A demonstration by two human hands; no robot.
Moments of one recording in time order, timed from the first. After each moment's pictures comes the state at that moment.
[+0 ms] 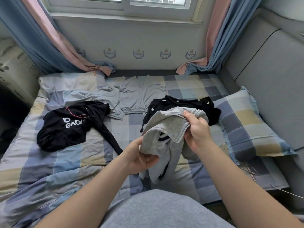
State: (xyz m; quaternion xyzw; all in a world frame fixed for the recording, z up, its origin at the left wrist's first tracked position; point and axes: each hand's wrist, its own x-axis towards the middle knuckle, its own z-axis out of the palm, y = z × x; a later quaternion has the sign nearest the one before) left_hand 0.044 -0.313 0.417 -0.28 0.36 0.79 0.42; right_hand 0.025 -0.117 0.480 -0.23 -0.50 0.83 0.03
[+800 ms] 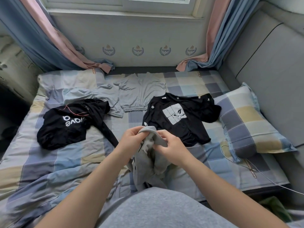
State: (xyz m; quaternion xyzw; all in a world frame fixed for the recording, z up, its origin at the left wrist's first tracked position) left_hand 0.030 -0.324 0.423 -0.03 0.66 0.73 0.20; right_hand 0.059 -0.143 0.425 0.00 -0.87 0.48 -0.12
